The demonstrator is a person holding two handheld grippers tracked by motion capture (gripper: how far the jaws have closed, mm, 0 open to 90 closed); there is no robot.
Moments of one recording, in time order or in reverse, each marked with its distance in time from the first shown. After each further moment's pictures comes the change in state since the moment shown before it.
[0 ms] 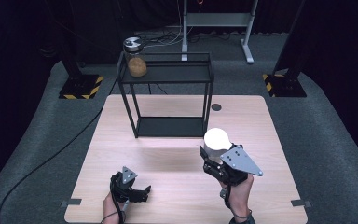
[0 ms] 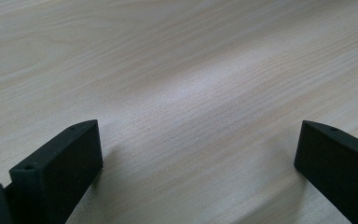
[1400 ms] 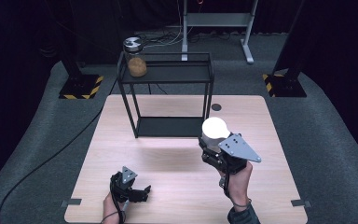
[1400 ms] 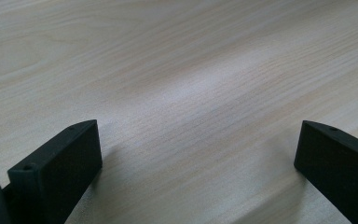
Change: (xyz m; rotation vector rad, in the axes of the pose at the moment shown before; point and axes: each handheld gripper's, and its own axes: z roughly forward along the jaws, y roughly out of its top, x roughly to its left) left arm 0.000 0.000 0.000 0.001 0.001 -0.004; right arm -0.011 0.020 0.017 -0.004 0.008 -0.019
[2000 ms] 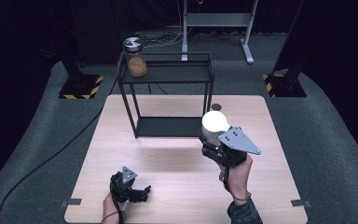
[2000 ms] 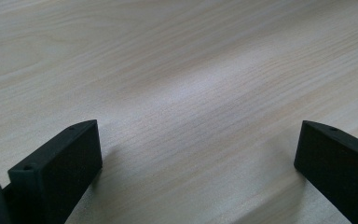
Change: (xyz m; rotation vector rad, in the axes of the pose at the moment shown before) left arm 0.000 0.000 0.000 -0.001 0.001 -0.001; right arm -0.006 0.010 0.009 -0.001 -0.005 -0.006
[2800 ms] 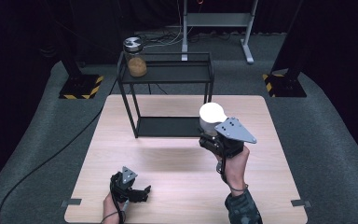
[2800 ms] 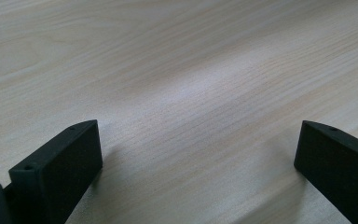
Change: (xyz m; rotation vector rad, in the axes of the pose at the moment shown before) left arm 0.000 0.000 0.000 0.000 0.000 0.002; right arm -0.005 0.013 0.019 0.003 -0.005 0.000
